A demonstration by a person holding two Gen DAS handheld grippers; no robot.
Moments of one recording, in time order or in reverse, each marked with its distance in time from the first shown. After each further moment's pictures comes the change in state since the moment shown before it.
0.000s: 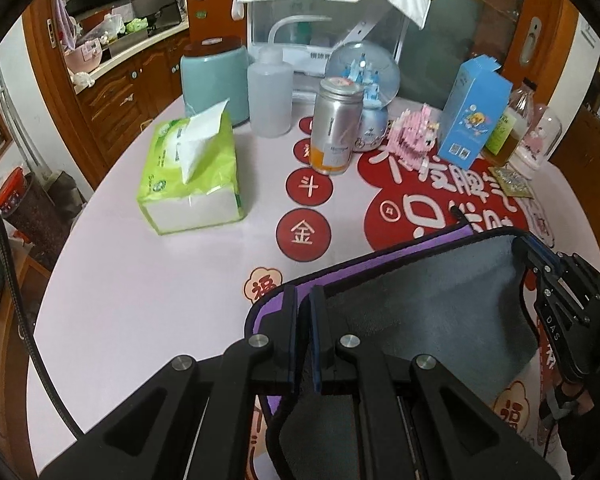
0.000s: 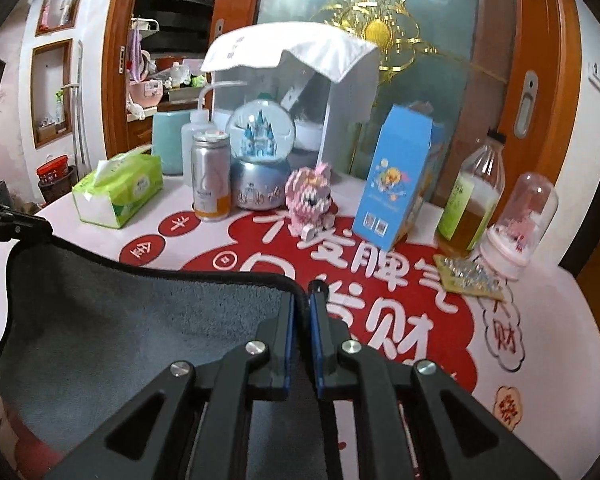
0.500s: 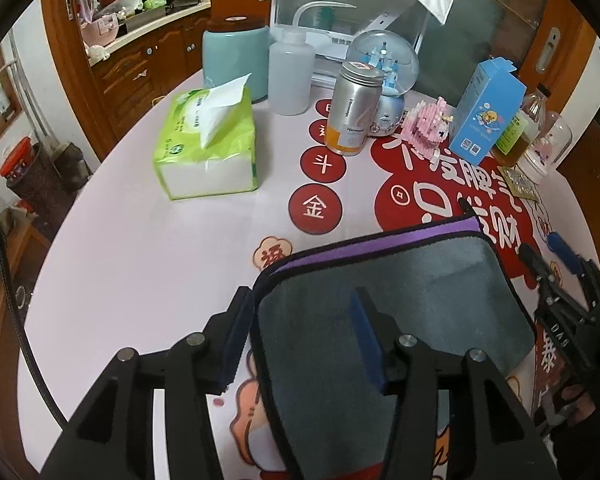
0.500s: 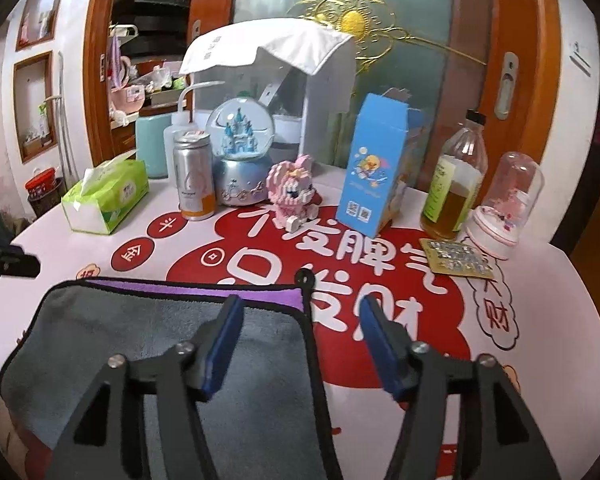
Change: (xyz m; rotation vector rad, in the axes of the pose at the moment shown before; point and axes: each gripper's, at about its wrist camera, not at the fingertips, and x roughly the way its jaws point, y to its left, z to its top) left arm -0.009 0.008 -0.017 -0.070 0.038 0.011; right arm -0.012 -0.010 -0.002 0.075 0.011 -0.039
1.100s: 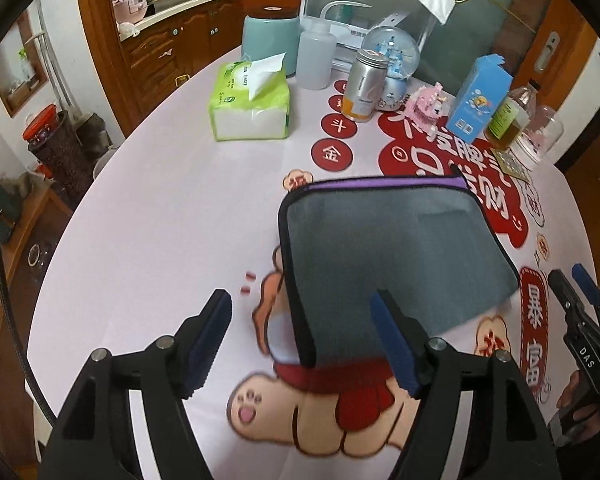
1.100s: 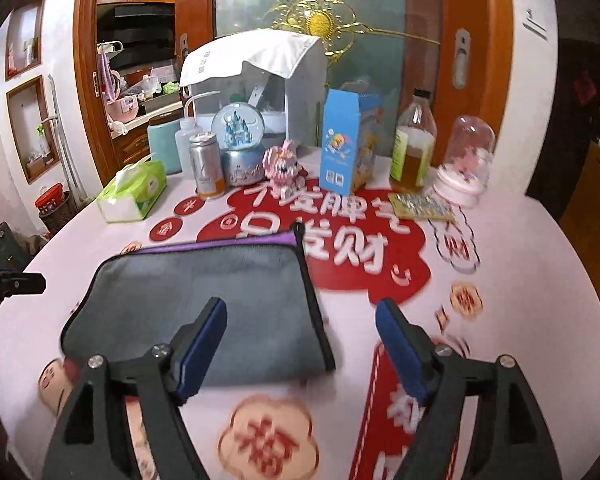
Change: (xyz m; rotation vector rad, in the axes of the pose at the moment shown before) left arm -0.072 0.015 -0.071 -0.065 0.041 0.018; right arm -0.103 -0.014 -0.041 0.109 0.072 0.019
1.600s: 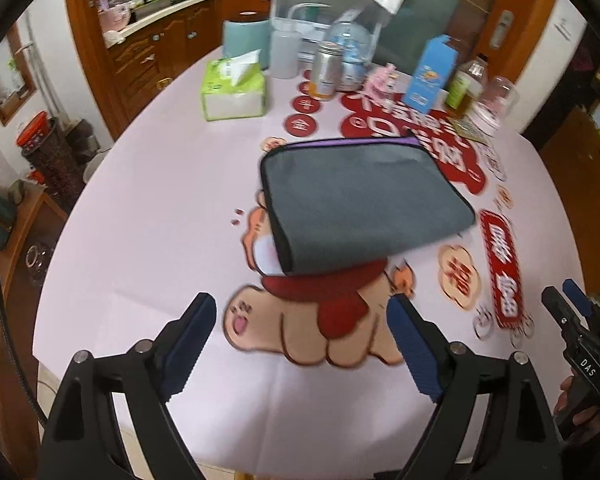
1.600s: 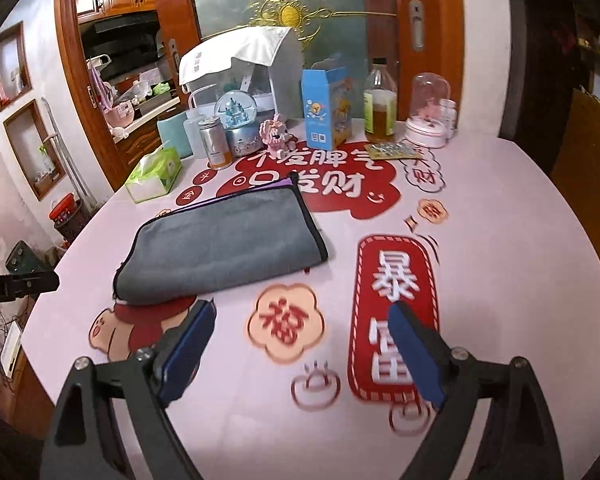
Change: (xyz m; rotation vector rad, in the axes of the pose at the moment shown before) left arm -0.069 -0.010 -0.069 0.078 0.012 -0.070; right arm -0.100 -0.010 -0.062 0.129 0.075 0.025
